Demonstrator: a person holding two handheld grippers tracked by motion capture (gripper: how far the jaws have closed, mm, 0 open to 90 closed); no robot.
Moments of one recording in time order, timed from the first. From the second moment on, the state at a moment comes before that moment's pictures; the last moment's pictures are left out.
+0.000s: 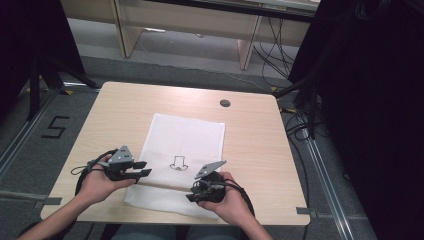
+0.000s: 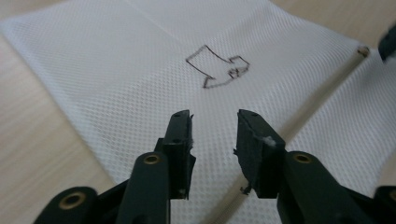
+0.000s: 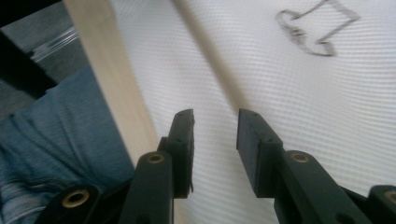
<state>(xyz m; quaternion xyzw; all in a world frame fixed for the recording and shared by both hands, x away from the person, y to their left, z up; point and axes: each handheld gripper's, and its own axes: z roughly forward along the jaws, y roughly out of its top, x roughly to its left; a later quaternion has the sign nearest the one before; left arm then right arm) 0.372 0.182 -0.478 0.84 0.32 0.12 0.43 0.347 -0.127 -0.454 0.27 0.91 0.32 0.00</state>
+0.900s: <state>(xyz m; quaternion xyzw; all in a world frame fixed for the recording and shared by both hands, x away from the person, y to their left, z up) 0.381 0.179 -0.502 0.89 0.32 0.05 0.33 0.377 -0.167 -0.483 0.36 0.91 0.20 0.06</state>
